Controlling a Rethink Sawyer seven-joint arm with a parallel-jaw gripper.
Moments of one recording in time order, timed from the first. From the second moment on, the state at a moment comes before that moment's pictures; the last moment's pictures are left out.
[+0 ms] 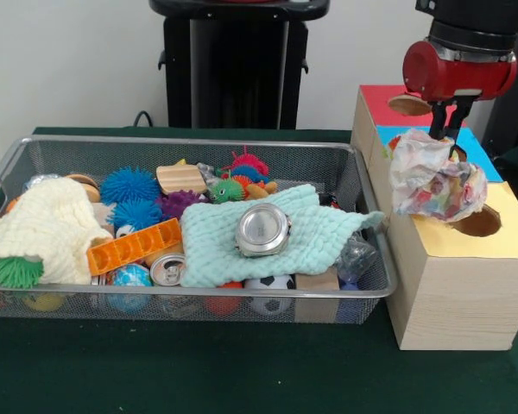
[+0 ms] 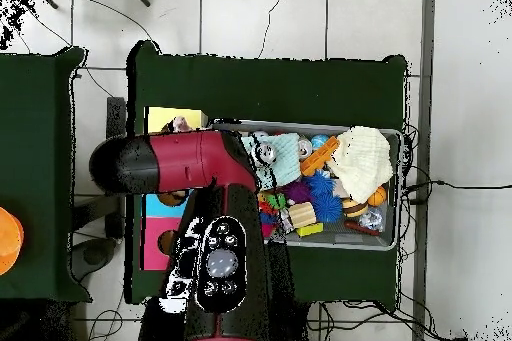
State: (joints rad) arm 0.09 -0.66 -0.08 1.43 -0.06 0.66 1.50
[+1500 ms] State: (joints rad) arm 0.12 -0.61 -0.09 1.33 -0.03 0.66 1.50
